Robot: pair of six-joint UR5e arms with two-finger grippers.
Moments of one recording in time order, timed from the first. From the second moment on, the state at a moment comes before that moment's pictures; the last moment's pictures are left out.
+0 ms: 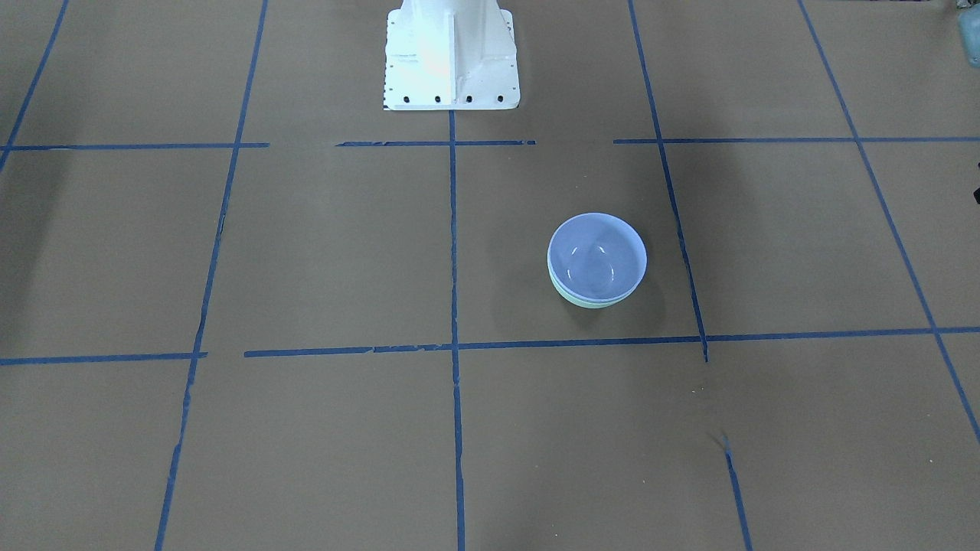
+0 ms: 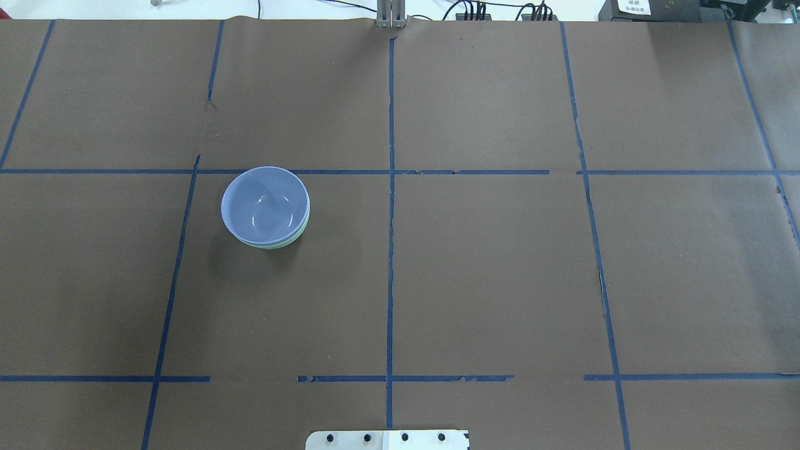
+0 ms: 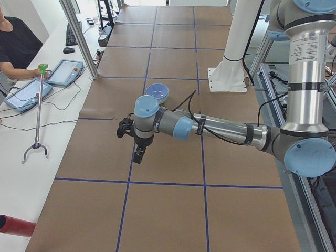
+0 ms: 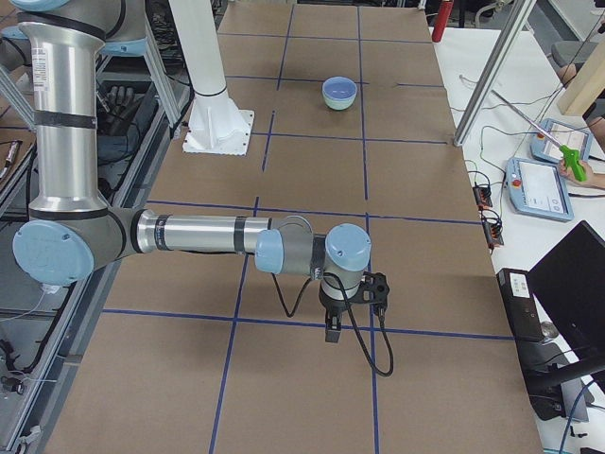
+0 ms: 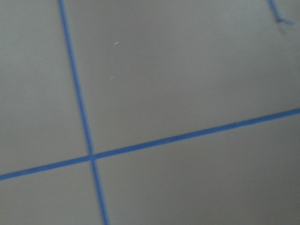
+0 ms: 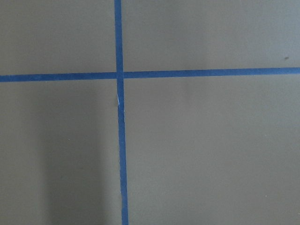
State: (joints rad) left arm -1.49 -1.49 -1.80 -1.68 -2.27 -0.01; right arm 1.58 -1.62 1.64 -1.63 2.28 0.02
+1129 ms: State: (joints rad) left arm -1.57 -1.43 -1.71 -1.59 -2.42 0.08; right arm 1.58 -1.62 1.64 -1.63 2.28 0.02
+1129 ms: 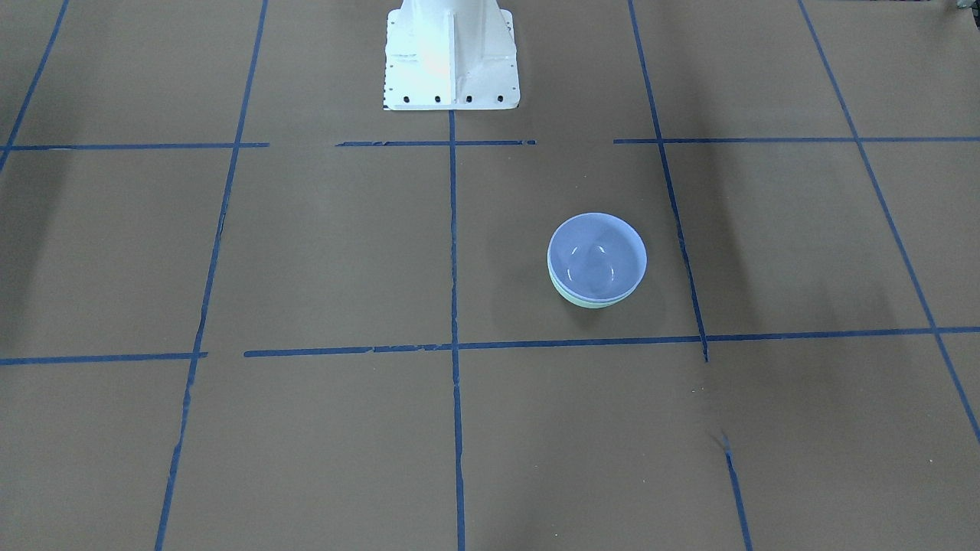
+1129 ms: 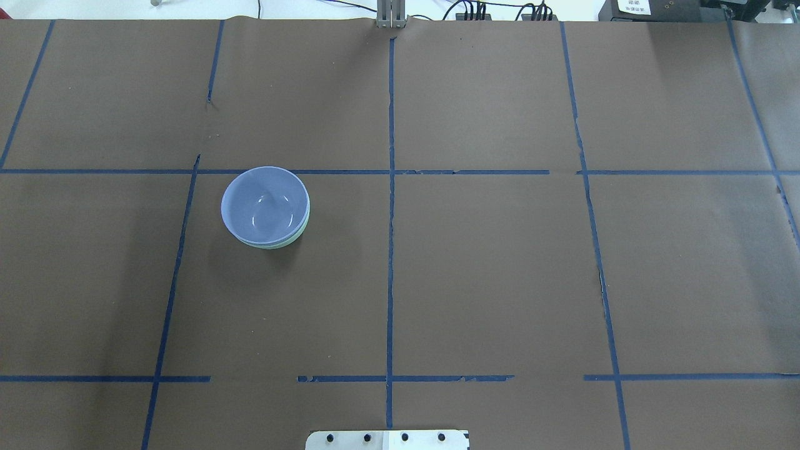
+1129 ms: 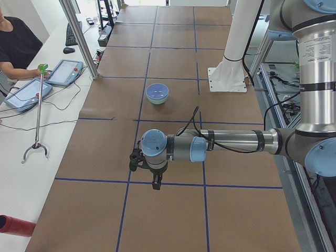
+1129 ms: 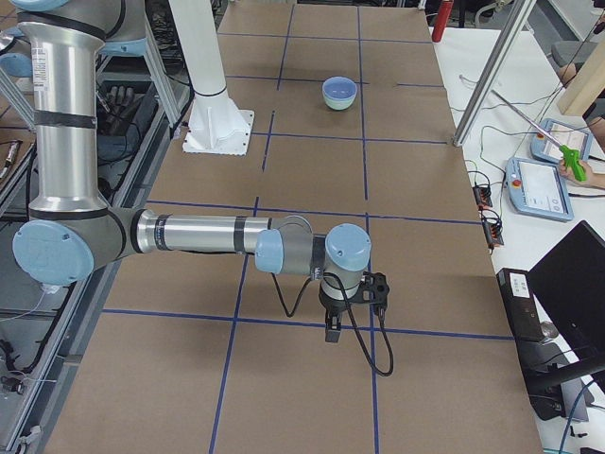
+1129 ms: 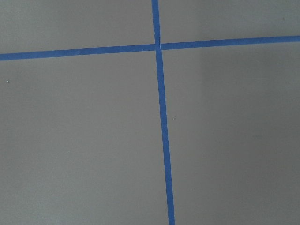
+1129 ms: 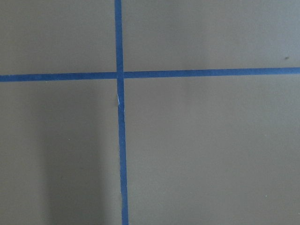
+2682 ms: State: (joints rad) left arm -1.57 -1.44 -1.70 -1.60 -2.35 0.08; right arm 1.58 -1.62 1.64 -1.63 2.28 0.02
